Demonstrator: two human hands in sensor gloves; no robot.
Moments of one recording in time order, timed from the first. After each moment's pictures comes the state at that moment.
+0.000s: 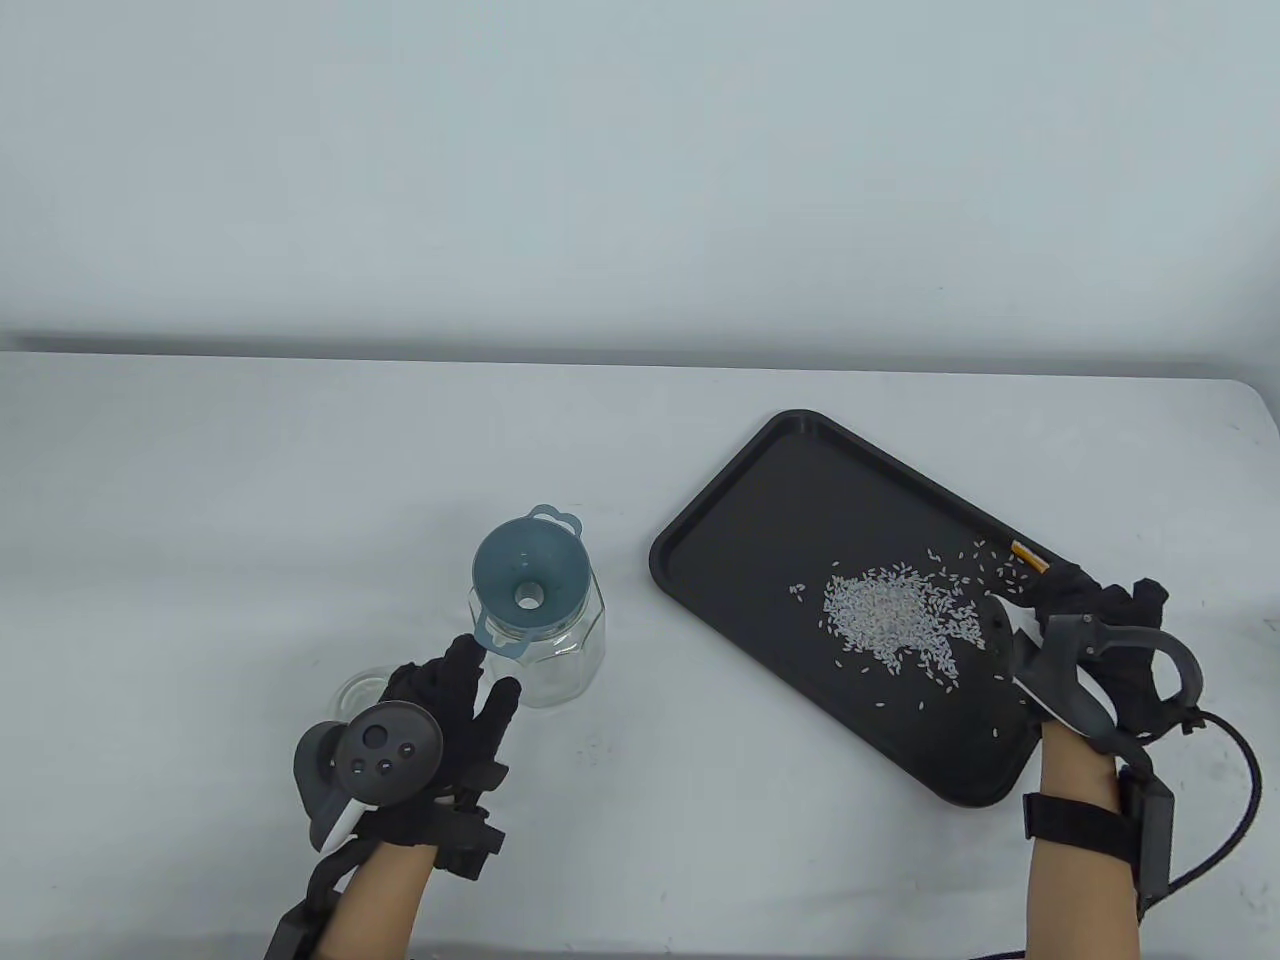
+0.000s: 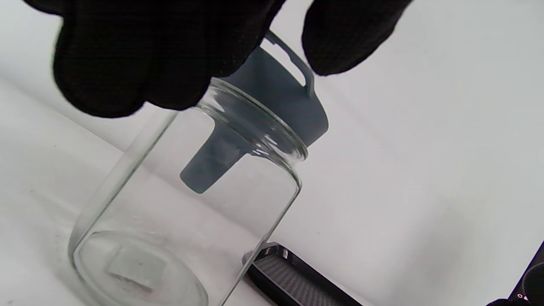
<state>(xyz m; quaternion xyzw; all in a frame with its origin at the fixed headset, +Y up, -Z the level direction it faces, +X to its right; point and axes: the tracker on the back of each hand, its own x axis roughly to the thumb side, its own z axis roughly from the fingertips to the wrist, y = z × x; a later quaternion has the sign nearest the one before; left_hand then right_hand) -0.205 -0.696 -0.241 0.12 -0.10 0.31 0.94 0.315 -0.692 -0.331 0.07 0.16 -0.95 0.27</state>
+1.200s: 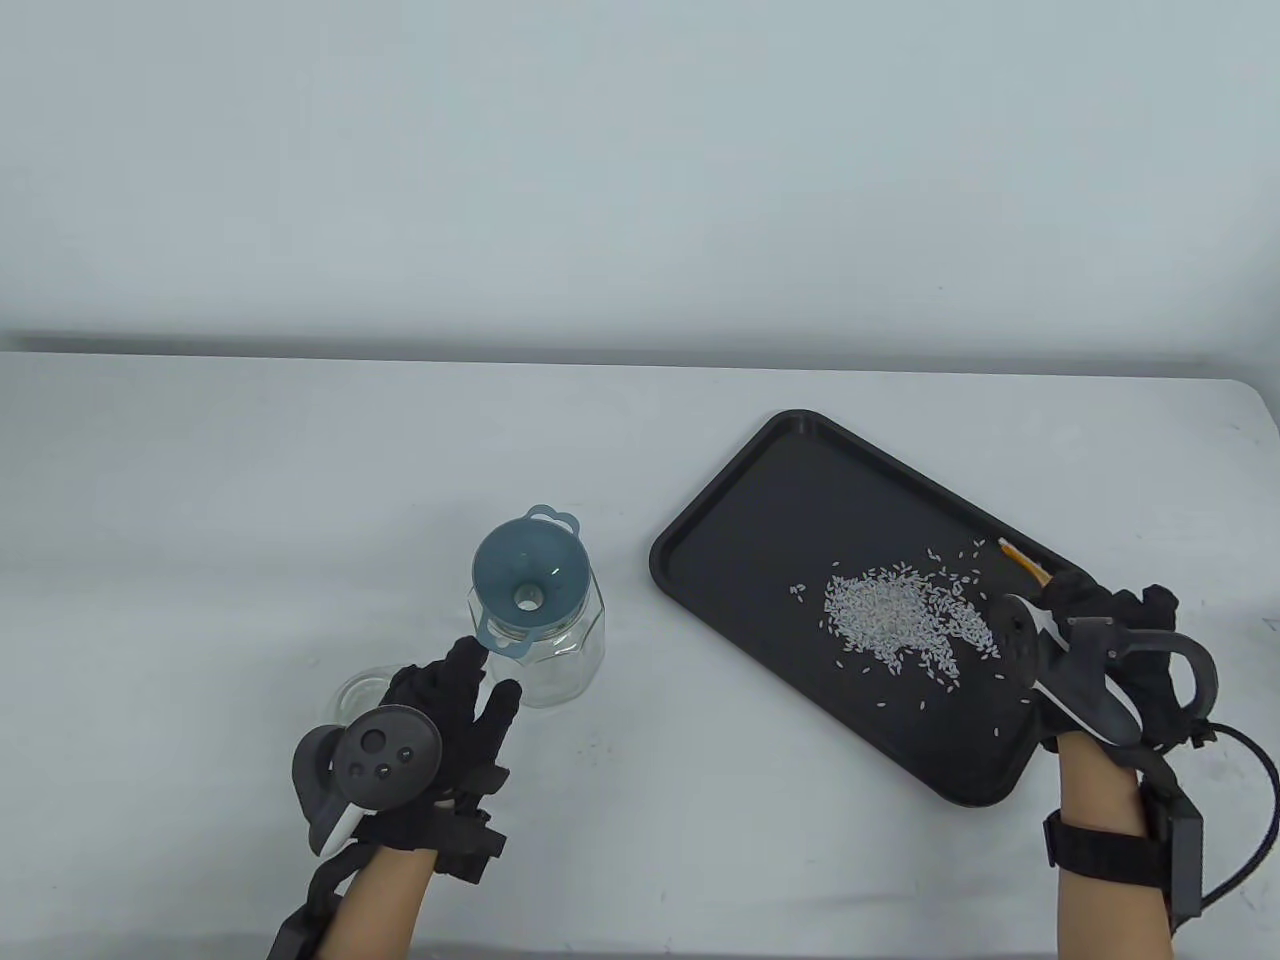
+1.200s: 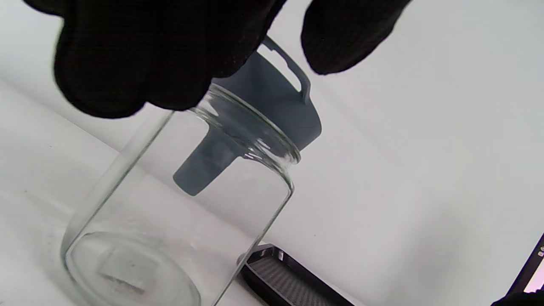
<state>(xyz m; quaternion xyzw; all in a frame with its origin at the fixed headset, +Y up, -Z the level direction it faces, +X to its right) -0.204 -0.694 -0.238 0.12 -0.11 0.31 0.94 0.318 -0.662 -0.315 0.08 0.17 -0.96 0.22</state>
